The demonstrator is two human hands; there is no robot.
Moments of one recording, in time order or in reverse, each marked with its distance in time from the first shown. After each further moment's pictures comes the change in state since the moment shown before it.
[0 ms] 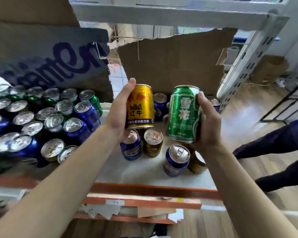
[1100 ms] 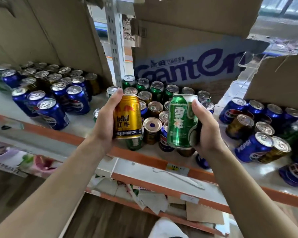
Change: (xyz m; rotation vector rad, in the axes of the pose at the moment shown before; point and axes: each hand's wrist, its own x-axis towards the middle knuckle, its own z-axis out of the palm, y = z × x) left_hand -0.157 0.126 -0.388 0.043 0.217 0.229; right_hand -0.017 0.217 0.334 -0.344 -0.133 -0.003
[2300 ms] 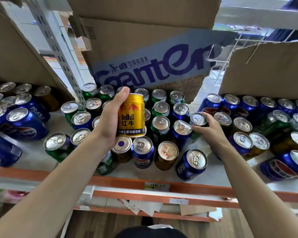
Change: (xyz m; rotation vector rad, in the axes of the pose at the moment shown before) left_hand 0.096 -0.025 0.085 0.103 -0.185 -0.108; right_hand 0.075 0.042 -0.172 -0.530 0.390 0.217
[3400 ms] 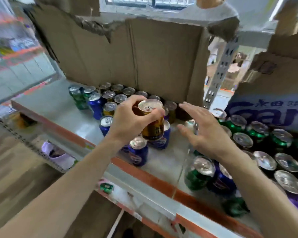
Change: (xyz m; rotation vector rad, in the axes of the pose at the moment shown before) left_hand -0.040 0.087 -0.352 0.711 0.503 0.434; right_hand -0.090 -0.211 0.373 -0.582 -0.391 -0.896
